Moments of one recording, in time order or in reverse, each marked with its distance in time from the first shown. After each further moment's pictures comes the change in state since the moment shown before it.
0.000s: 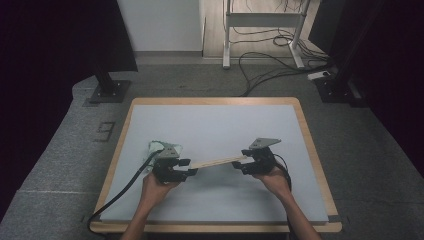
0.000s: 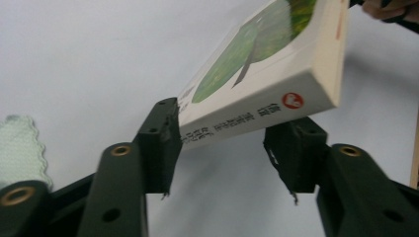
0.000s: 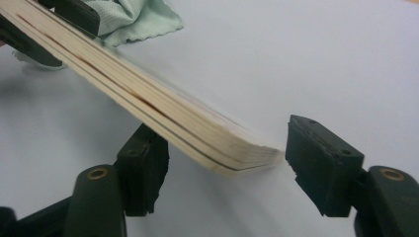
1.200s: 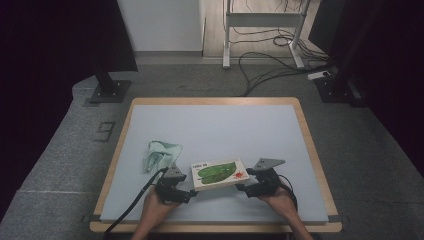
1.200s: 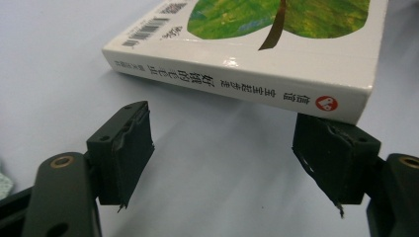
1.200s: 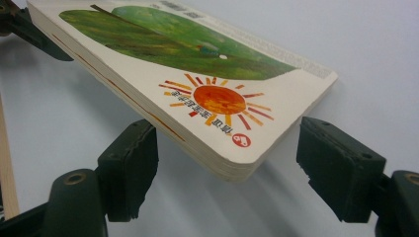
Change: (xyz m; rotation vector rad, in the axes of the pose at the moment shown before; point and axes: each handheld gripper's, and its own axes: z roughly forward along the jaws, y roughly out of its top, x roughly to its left) left arm -0.032 -0.043 0.012 0.100 0.049 -0.021; right arm 0.028 -0.051 -0.012 0.042 0.035 -0.003
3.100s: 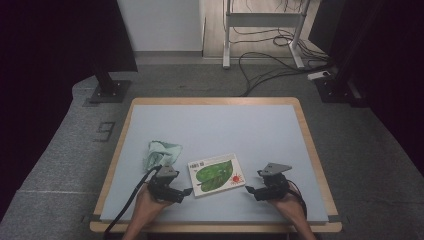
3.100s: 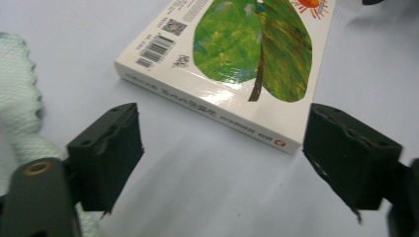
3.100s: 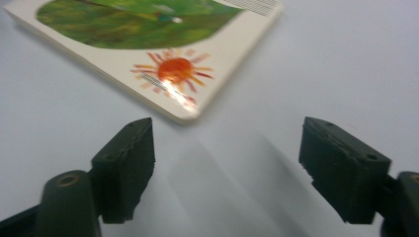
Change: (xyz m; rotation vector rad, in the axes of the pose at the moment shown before) left arm 0.016 0.003 -0.025 -0.013 0.026 0.040; right arm -0.014 -0.026 -0.016 0.052 -0.138 -0.038
